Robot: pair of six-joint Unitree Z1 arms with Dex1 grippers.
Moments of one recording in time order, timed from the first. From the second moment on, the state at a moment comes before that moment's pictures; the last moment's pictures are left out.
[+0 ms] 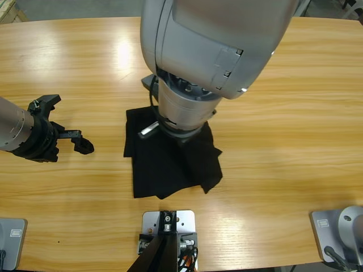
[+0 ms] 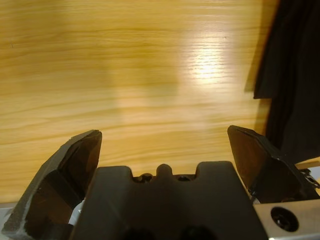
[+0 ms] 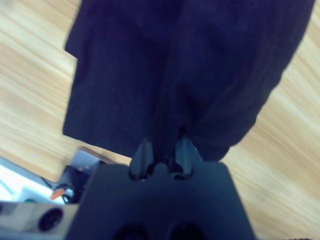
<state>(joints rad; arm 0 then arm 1) -0.82 1.65 -0.99 0.78 0.00 -0.79 1.12 2.04 -1.75 1.10 -0.04 0.50</state>
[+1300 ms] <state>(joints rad) -0.99 1.70 -0.63 -0.06 -0.12 -0.26 1.14 2.02 -1.73 0.93 0.10 0.44</state>
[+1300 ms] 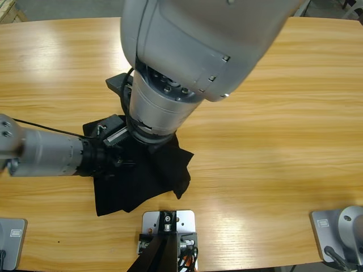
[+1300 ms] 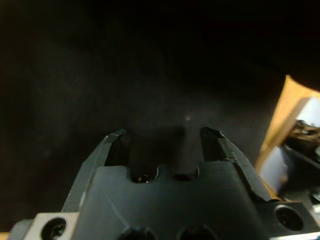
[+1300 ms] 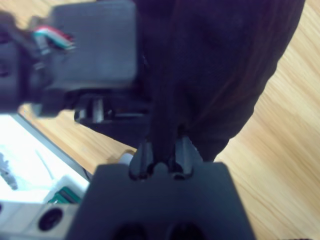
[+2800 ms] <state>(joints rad) -0.71 1.61 -0.76 0.33 0.02 -0.51 1.09 2.05 -2.00 1.16 0.04 0.40</state>
